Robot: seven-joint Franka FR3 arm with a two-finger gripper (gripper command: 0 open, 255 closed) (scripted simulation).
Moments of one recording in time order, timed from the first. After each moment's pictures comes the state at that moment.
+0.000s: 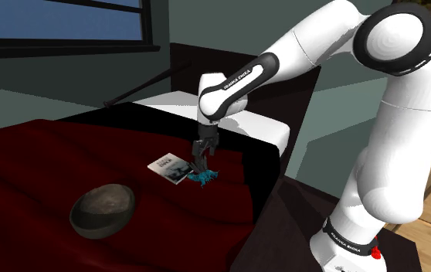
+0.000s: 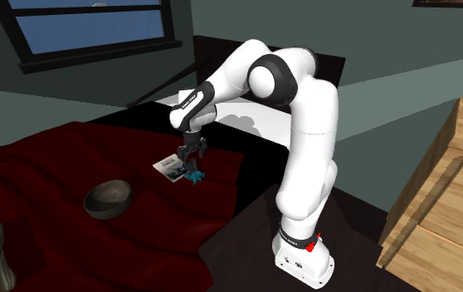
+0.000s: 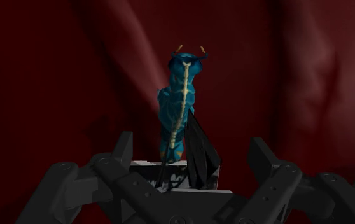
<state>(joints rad) 0.07 0.14 -0.02 -2.22 0.13 2.30 -0.08</state>
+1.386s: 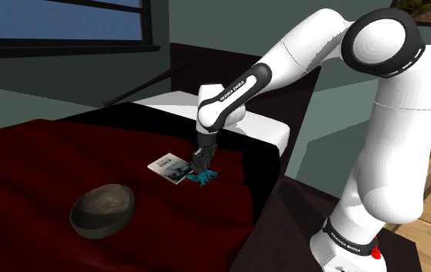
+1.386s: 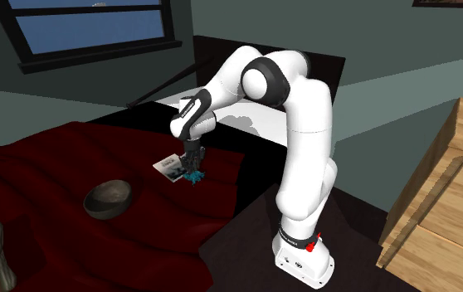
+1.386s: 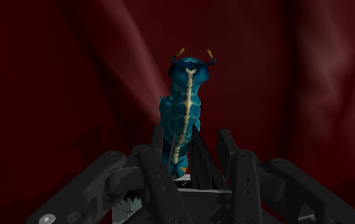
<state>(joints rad) 0.08 0.20 -0.01 -2.24 0.14 2.38 -0.09</state>
